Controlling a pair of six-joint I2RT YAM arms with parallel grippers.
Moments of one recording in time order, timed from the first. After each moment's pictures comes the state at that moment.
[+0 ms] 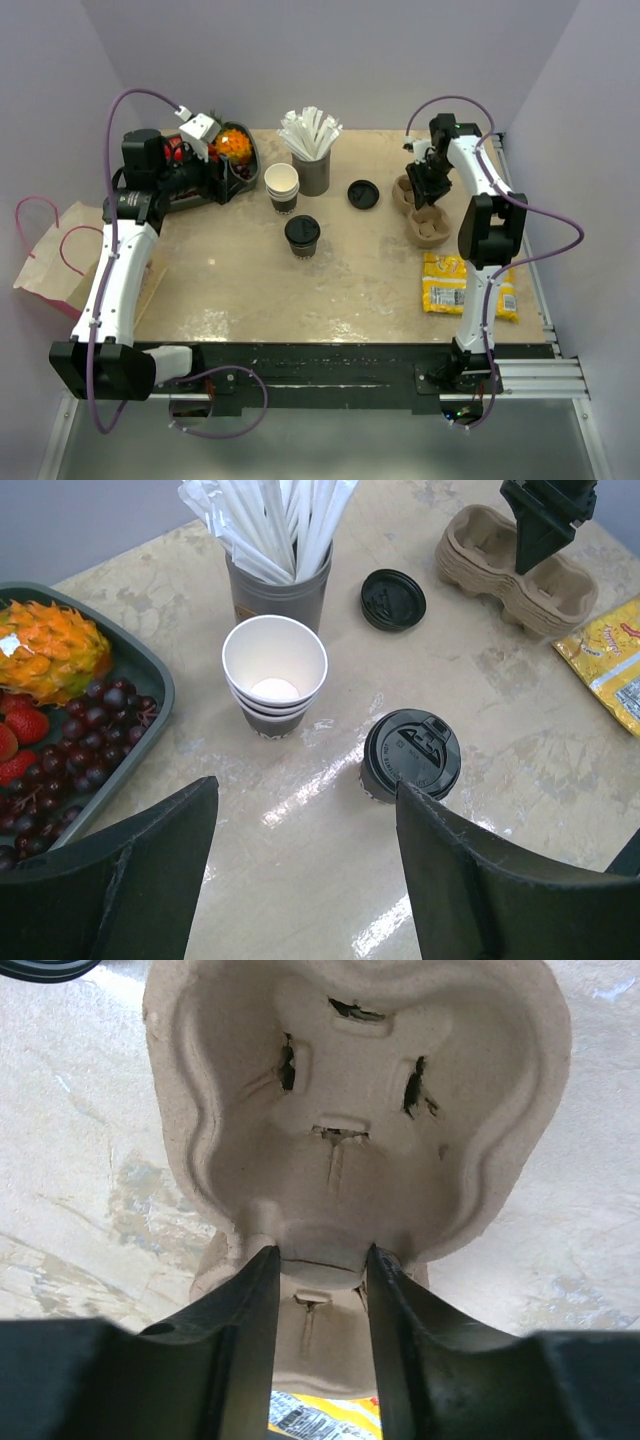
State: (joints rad) left arm -0.02 1.24 1.33 -0.54 0.64 0.16; right arm 0.06 2.22 2.06 -1.21 -0.14 -0.32
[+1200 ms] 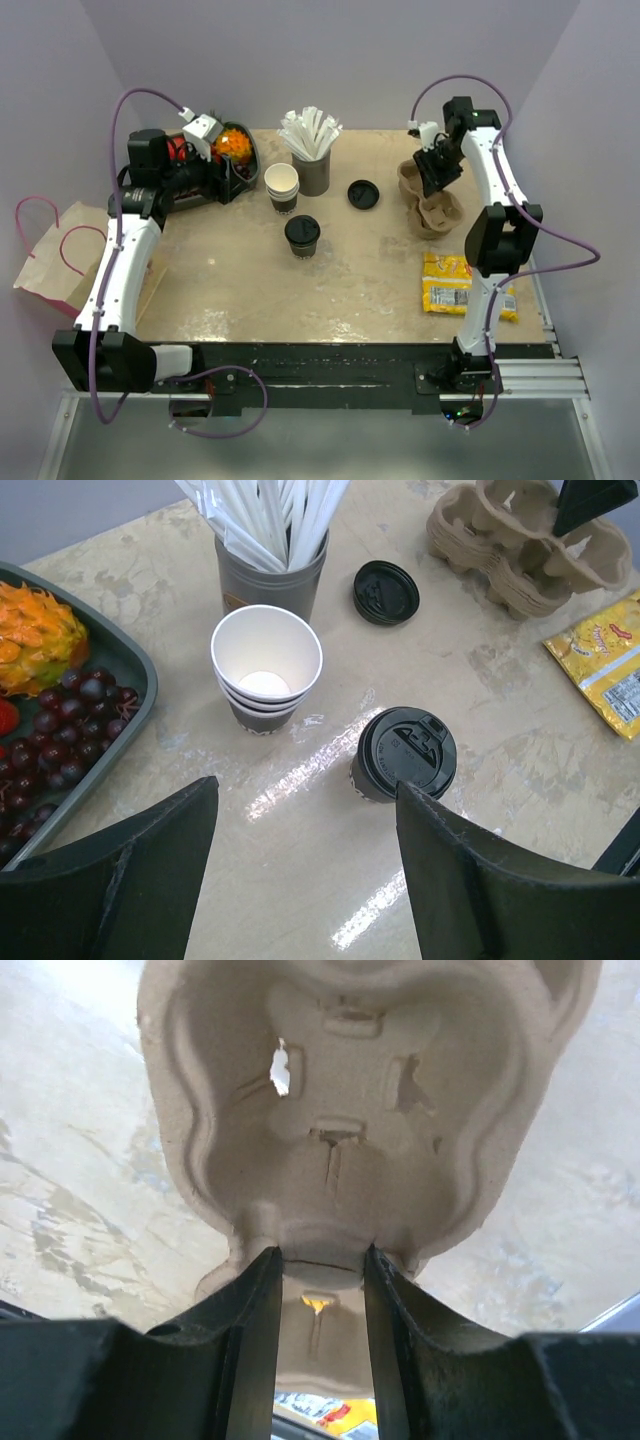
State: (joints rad) left arm -0.02 1.28 1.32 -0.52 0.66 0.13; right arm 0.03 2.11 2.12 -1.31 -0.18 -0.46
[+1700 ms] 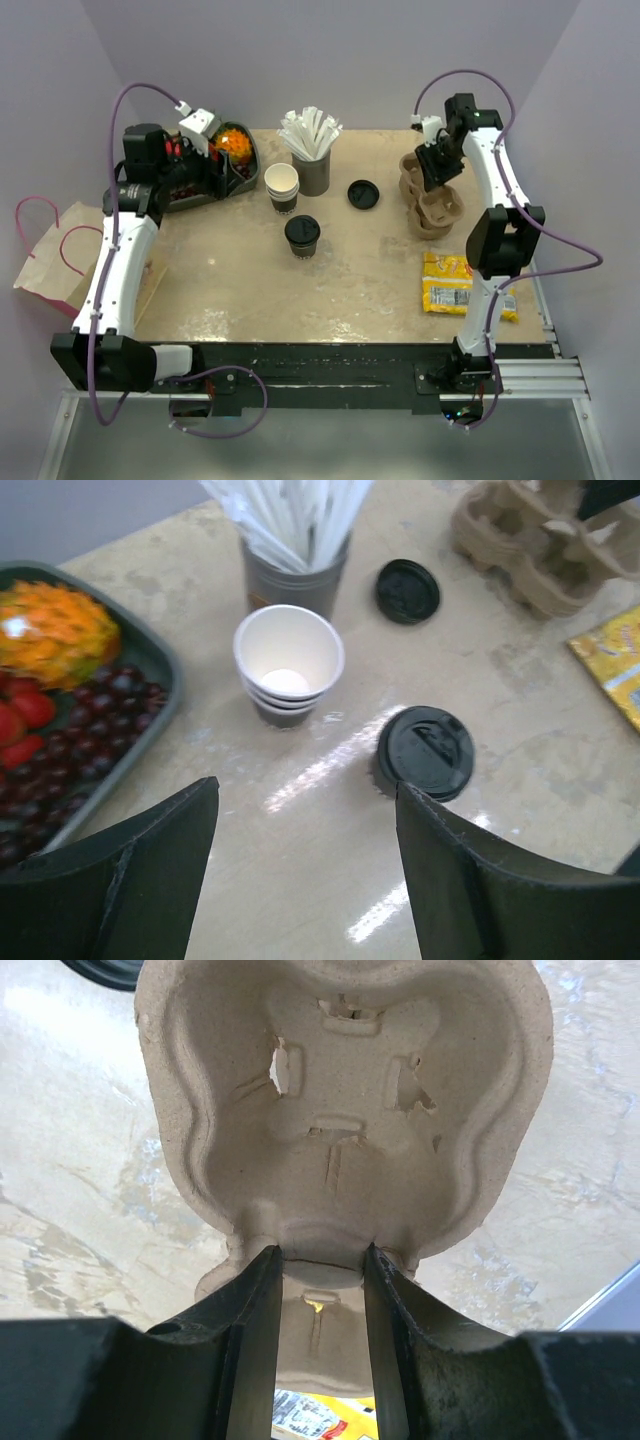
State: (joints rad) left arm -0.02 1.28 1.35 -0.55 0.62 0.15; right arm 0.04 2.09 2.11 -1.25 -0.15 -0.42
